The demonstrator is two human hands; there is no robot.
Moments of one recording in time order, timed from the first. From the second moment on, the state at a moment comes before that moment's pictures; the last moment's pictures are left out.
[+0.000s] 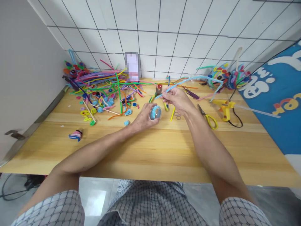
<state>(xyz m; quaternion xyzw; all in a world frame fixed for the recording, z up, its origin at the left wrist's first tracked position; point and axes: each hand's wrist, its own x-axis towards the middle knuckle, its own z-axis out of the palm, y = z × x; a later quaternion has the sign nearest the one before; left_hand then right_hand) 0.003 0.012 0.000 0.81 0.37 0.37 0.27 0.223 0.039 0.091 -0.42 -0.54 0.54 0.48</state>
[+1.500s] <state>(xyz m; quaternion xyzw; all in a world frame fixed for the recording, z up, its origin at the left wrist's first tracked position) 0.001 0.011 -0.009 0.80 0.24 0.41 0.36 0.213 0.000 0.068 -0.48 -0.62 0.45 0.43</state>
